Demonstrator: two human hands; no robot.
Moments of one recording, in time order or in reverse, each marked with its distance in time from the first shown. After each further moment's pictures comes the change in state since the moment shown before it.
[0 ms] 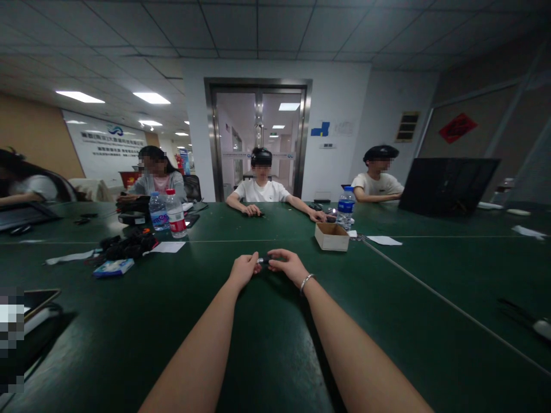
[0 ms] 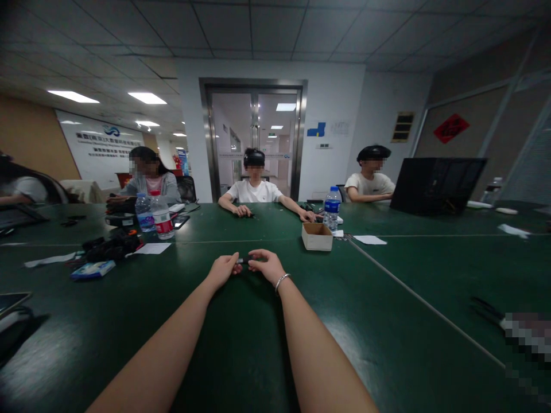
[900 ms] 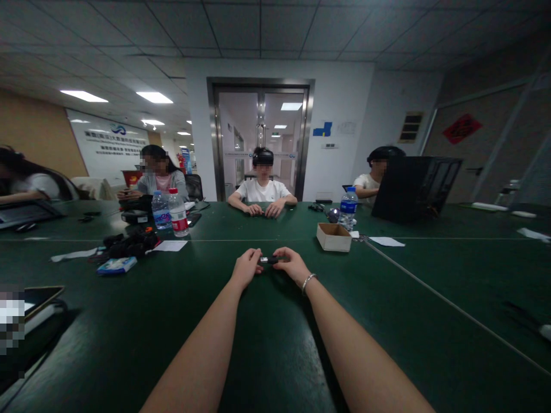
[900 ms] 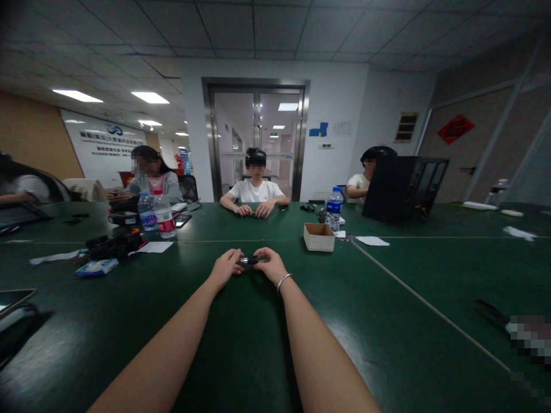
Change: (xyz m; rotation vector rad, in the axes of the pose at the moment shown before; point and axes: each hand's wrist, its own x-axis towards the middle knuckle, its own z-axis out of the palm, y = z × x) left_hand -0.002 0.003 0.004 -0.257 0.031 -0.028; right_hand 0.005 0.005 -0.003 -0.105 0.064 -0.066
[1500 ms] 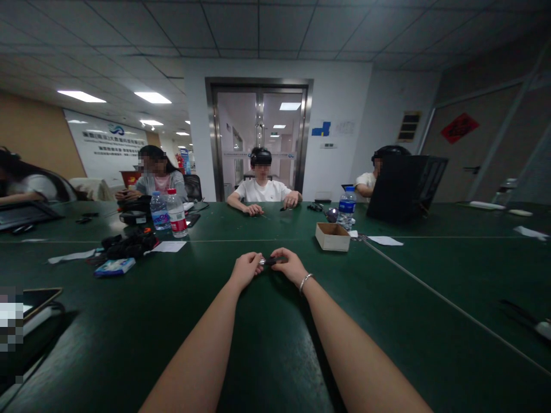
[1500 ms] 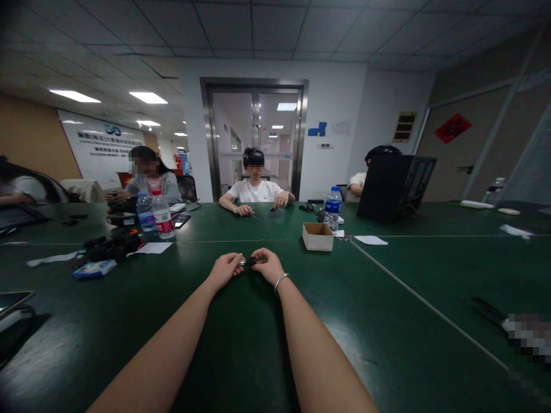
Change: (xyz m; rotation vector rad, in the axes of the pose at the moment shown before) left_hand 0.003 -0.007 -0.001 0.125 -0.090 0.089; right_hand -0.001 -0.001 0.002 -0.092 -0.012 0.011
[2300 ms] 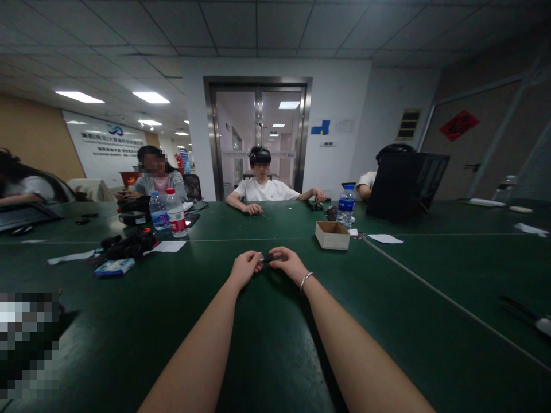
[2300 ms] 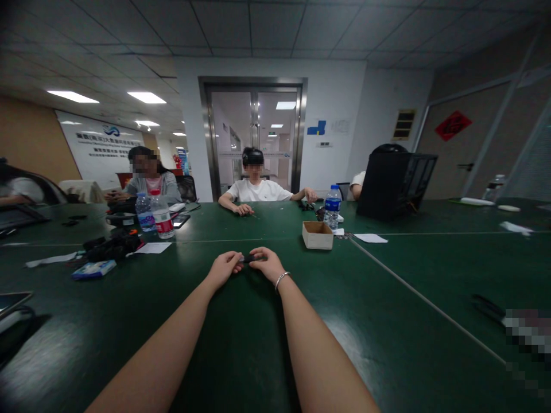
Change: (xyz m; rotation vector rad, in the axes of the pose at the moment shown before) left_hand 0.004 -0.004 -0.001 -0.094 0.024 -0.009; right_hand 0.001 0.002 -0.001 0.076 -0.020 0.026
